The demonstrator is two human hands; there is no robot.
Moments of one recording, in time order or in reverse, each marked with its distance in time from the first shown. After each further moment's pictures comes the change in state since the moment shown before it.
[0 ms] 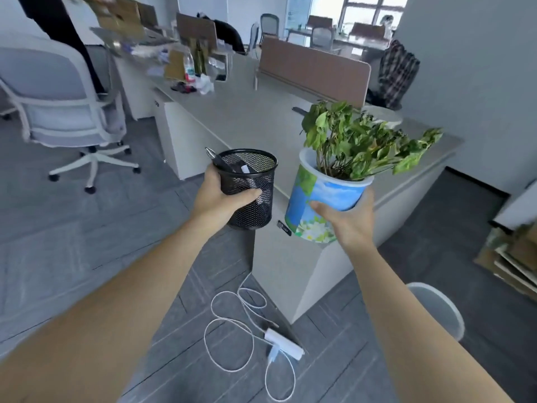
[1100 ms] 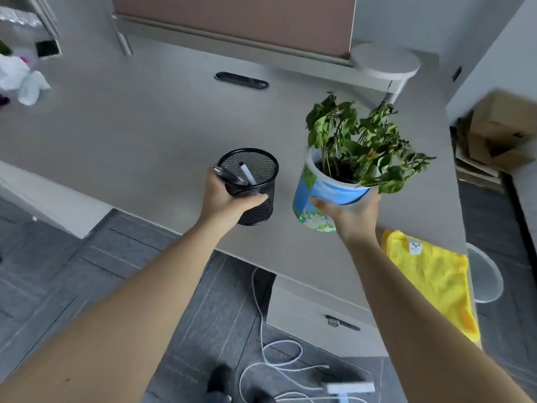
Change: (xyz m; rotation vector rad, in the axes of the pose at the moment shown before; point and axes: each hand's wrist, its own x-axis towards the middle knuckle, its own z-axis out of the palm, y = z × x) left_hand 0.525 -0.206 0.078 0.077 -0.533 -0.136; right_hand 0.378 0.181 0.190 -0.175 0.574 0.228
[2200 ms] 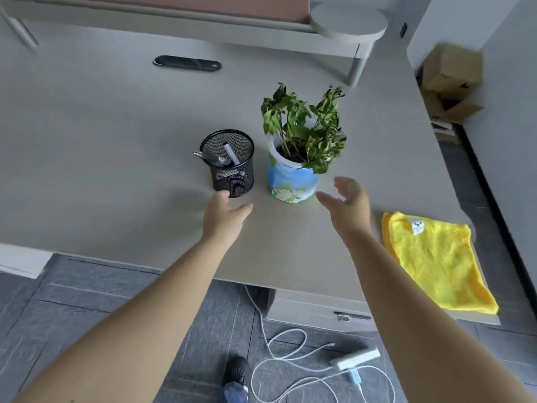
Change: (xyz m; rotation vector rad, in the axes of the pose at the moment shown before) left_hand 0.043 -0.040 0.035 0.247 -0.098 -0.229; right_hand 0.023 0.034 0.022 -0.238 0.105 0.261
